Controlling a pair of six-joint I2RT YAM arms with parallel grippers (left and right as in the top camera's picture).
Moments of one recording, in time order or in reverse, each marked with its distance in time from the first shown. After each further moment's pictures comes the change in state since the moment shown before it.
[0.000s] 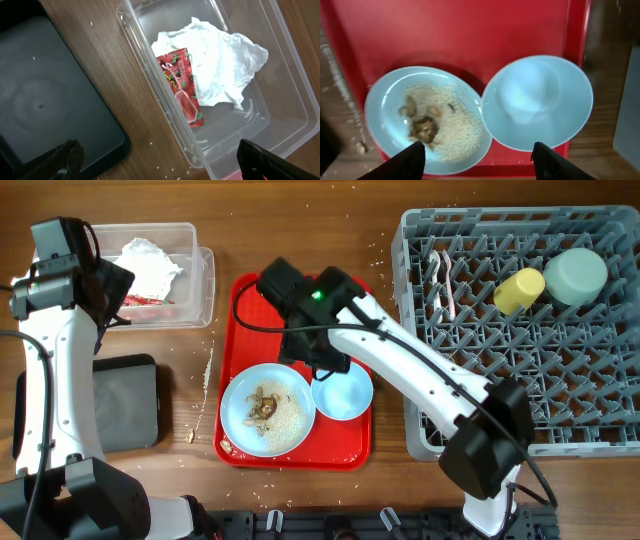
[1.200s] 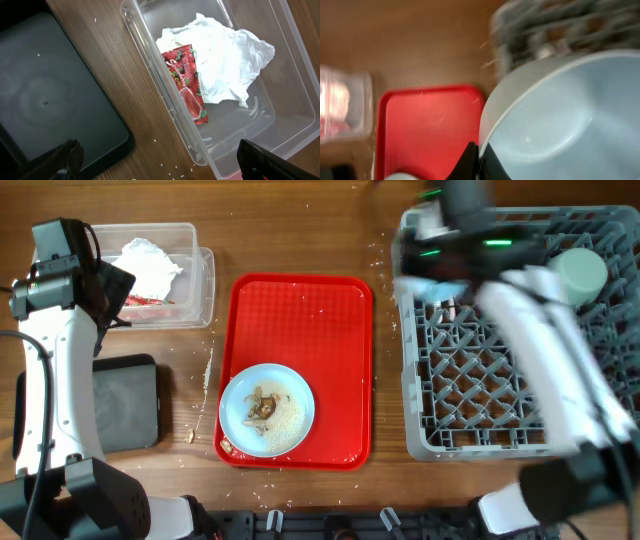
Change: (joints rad) left arm 0.000 0.000 0.000 -0.020 0.000 0.000; right arm -0.626 -0.337 -0.092 0.302 -0.109 -0.627
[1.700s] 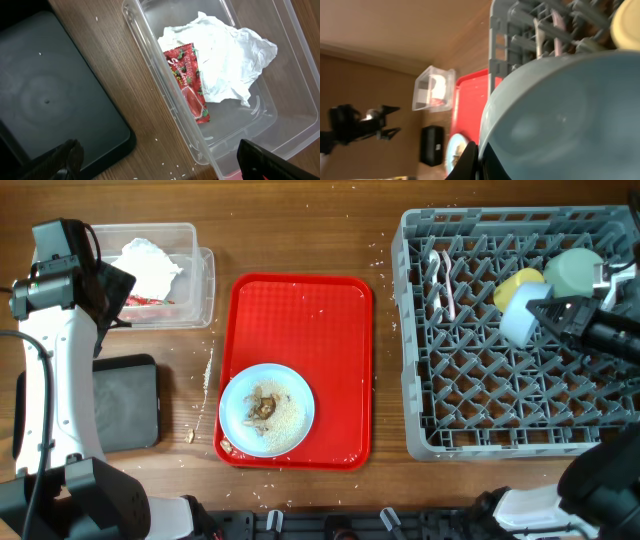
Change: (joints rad) left arm 0.000 0.000 0.000 -0.006 0.000 0.000; right arm -0.834 0.021 -0.387 -0.169 -1.035 -0.713
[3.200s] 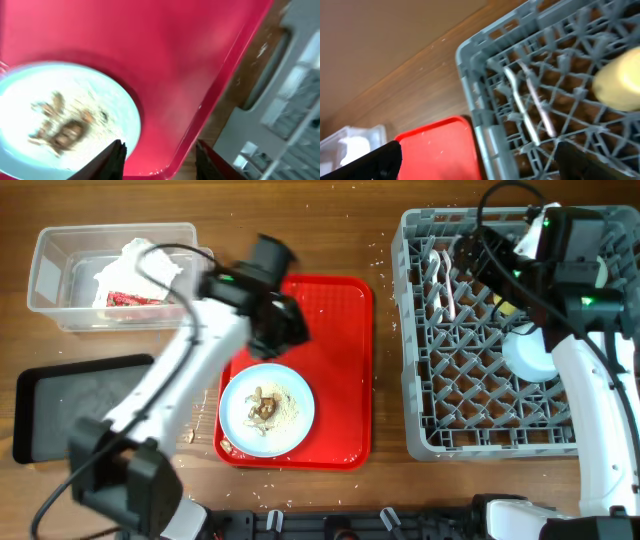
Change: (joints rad) left arm -0.703 0.106 -0.004 -0.113 0.438 0.056; right arm 0.623 -0.257 0.019 0.473 0.956 0.865
